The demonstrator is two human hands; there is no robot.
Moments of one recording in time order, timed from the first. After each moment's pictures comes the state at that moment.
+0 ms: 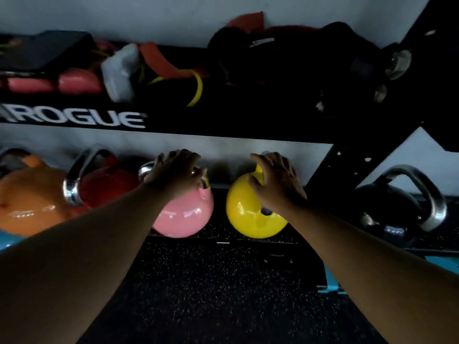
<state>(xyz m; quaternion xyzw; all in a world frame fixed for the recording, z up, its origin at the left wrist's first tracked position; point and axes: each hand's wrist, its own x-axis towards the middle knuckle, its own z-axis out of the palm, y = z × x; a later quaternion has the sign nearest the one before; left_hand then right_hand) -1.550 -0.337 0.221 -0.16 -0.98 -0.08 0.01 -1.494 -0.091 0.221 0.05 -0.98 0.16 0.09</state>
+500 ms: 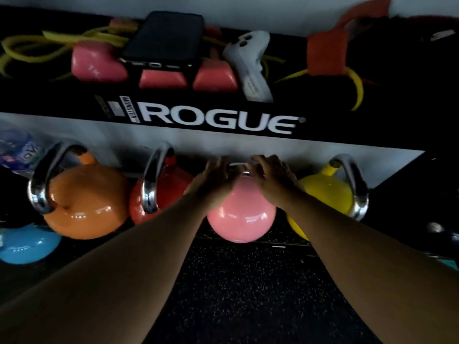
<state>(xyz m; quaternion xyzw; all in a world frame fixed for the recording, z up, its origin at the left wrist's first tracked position) -1.574 -0.447 0.181 -0.07 -0.93 -0.33 -0.13 -1.557 -0.273 0.187 0.02 -0.98 0.21 -0.01</state>
